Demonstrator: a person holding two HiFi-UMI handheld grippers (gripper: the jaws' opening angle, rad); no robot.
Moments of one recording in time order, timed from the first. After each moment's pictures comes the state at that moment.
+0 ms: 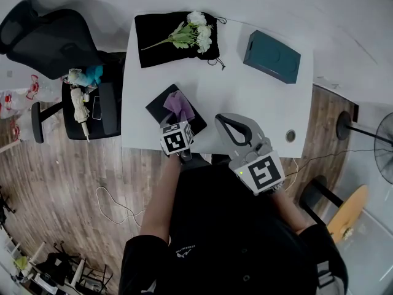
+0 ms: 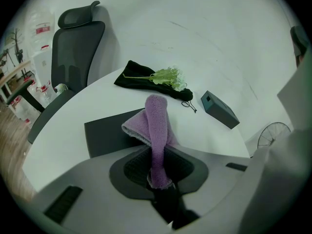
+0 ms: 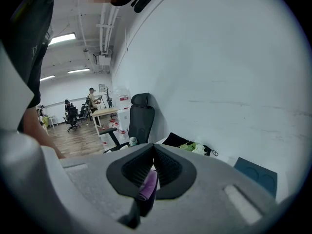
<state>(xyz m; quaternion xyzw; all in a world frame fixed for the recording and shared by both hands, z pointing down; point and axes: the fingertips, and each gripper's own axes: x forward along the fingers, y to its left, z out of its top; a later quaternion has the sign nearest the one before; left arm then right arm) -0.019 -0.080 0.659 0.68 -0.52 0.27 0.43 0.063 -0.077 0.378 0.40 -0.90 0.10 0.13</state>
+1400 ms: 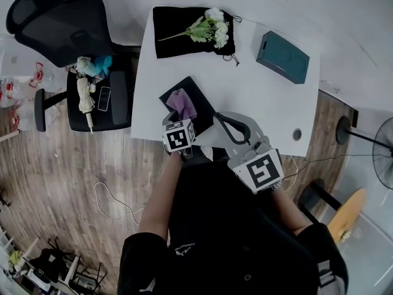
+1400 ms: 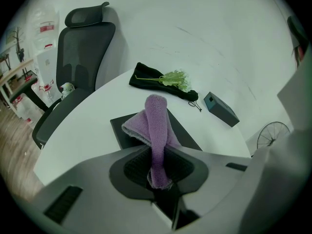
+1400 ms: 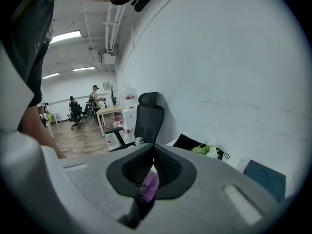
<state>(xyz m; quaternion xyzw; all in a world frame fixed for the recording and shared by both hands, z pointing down) -0.068 -0.060 0.660 0.68 -0.52 0.27 0.43 -0.002 -0.057 0.377 0.38 -0.91 0.09 0.15</state>
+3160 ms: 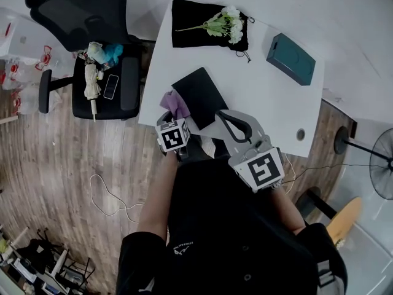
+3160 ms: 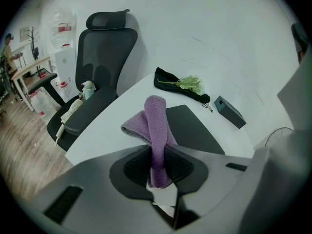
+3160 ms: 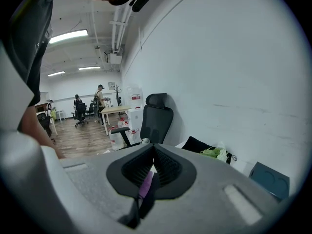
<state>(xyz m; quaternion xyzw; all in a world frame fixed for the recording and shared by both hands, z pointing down) -0.137 -0.018 0.658 0.65 -0.57 0.26 0.44 -0.041 -0.020 0.373 0.36 -0.92 0.08 0.15</state>
